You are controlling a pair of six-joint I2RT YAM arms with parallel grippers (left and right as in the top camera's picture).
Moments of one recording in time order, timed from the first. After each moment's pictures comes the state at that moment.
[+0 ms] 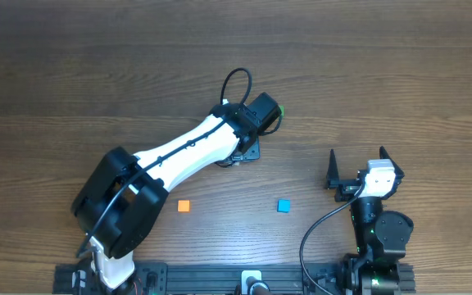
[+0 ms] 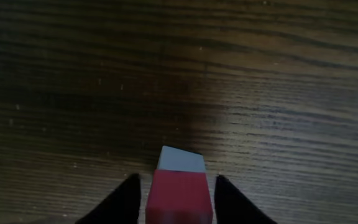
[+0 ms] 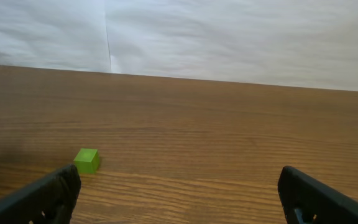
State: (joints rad) left arm -0.78 1.95 1.36 -0.86 -0.15 -0.84; right arm -0.07 0.01 0.01 -0.06 -0.10 -0.06
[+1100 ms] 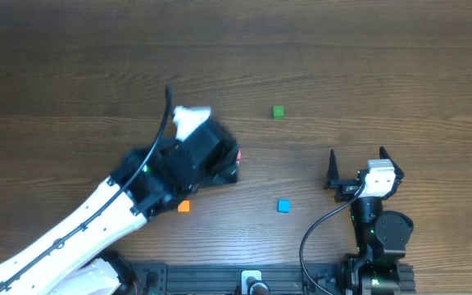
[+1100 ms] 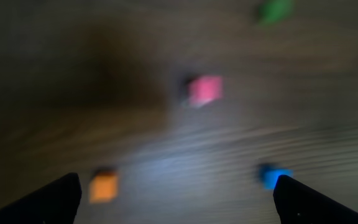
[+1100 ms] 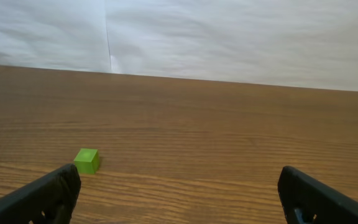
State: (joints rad) left arm -0.84 1.27 1.18 -1.05 -0.22 -0.84; right arm -0.07 0.01 0.01 -0.06 -0.10 -0.06
